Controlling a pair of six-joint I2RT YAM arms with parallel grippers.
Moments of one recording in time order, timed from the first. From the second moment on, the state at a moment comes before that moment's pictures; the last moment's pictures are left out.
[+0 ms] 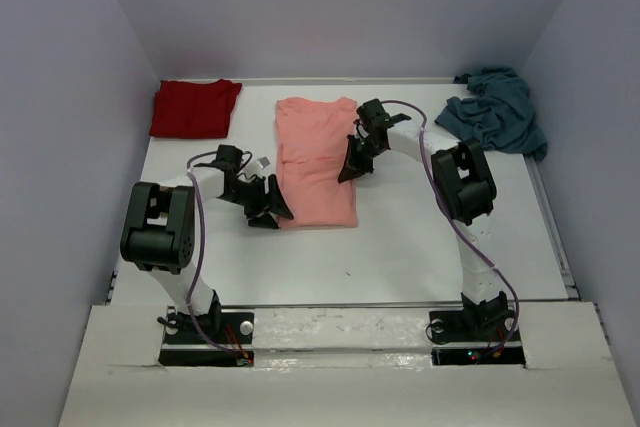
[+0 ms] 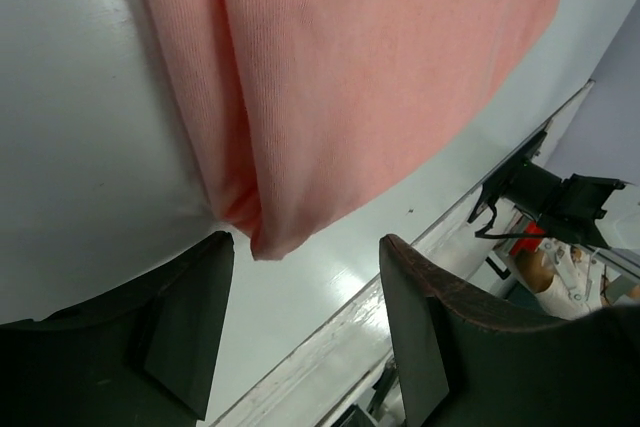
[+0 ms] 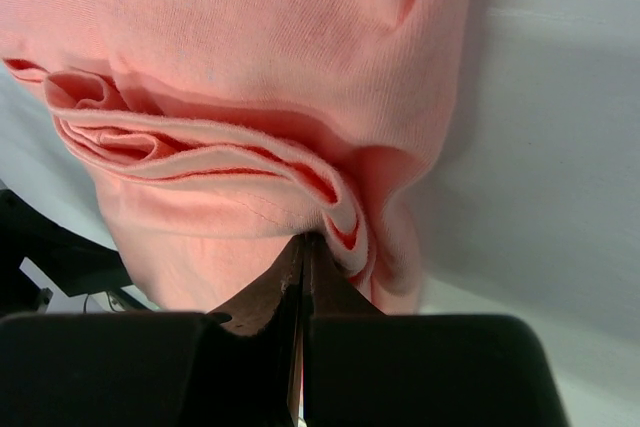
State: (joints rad) left arm -0.15 1.69 0.87 -0.48 0.76 -0.35; right arm 0.44 2.27 1.75 -0.64 -0.47 0.62
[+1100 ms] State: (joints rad) left arm -0.12 1.68 0.92 -0.57 0.68 -0.30; right arm 0.44 2.21 1.86 -0.80 -0.48 0.52
